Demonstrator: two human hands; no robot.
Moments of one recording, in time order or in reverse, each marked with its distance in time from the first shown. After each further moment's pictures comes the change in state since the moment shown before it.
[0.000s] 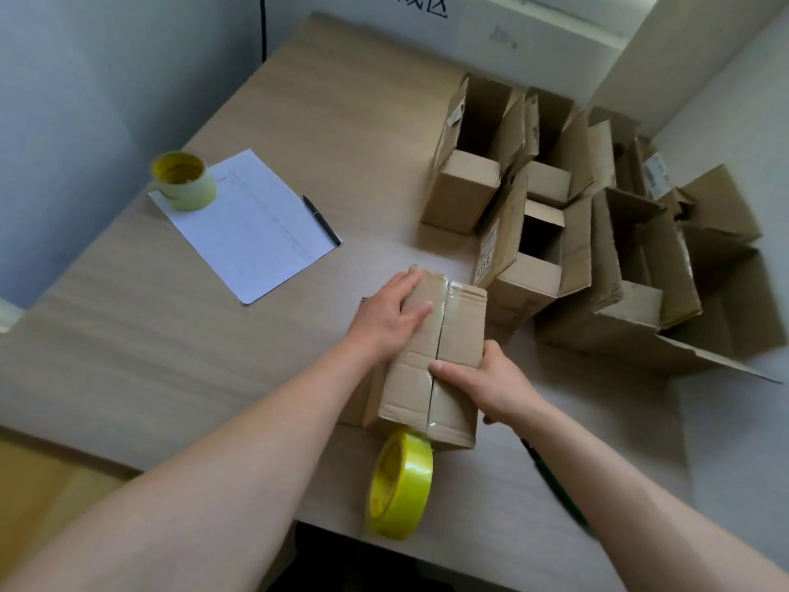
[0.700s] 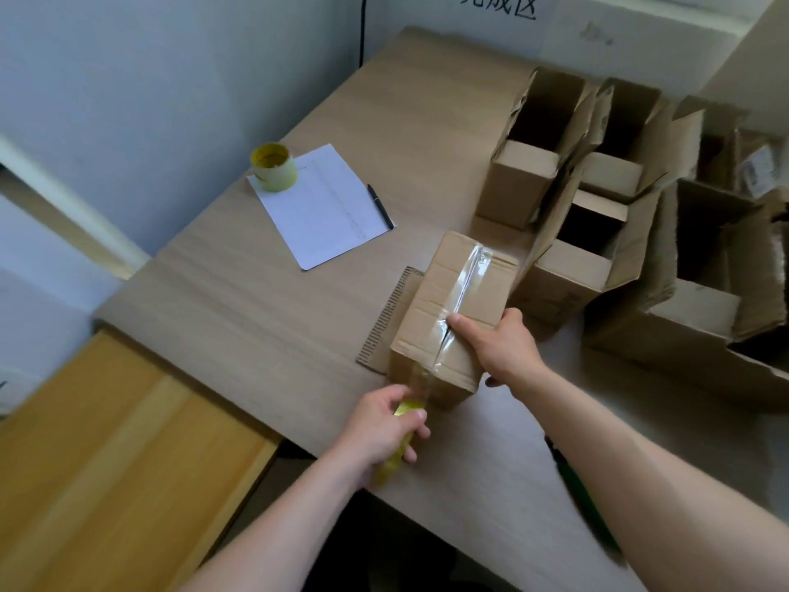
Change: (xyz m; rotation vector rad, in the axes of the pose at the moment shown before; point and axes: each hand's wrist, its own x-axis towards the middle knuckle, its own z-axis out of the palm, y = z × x) left_hand -0.162 -0.013 0.072 -0.573 0.121 -0.575; right_hand 0.027 0.003 0.004 0.125 -0.021 -0.094
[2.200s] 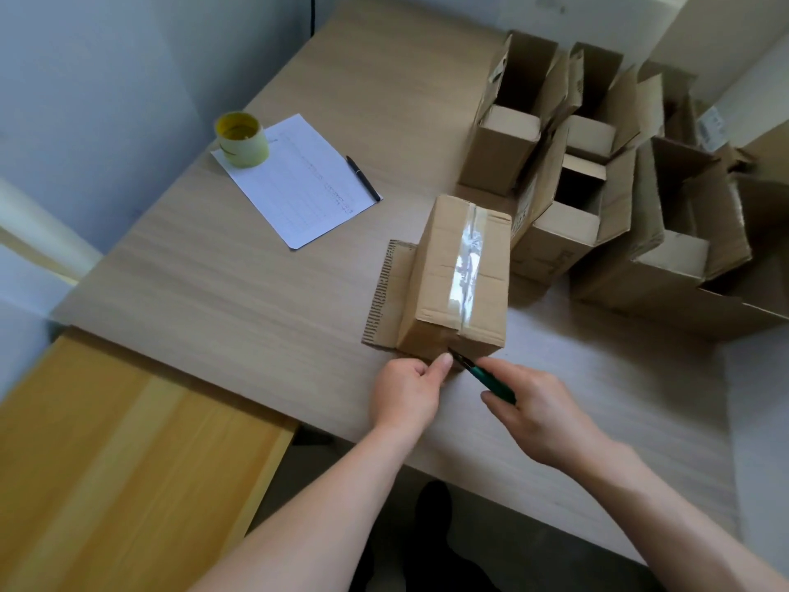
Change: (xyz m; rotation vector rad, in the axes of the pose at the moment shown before) left_hand 0.011 -0.014 -0.003 0.368 0.201 0.145; right_hand -0.114 0.069 0.010 -0.561 -0.025 -0.542
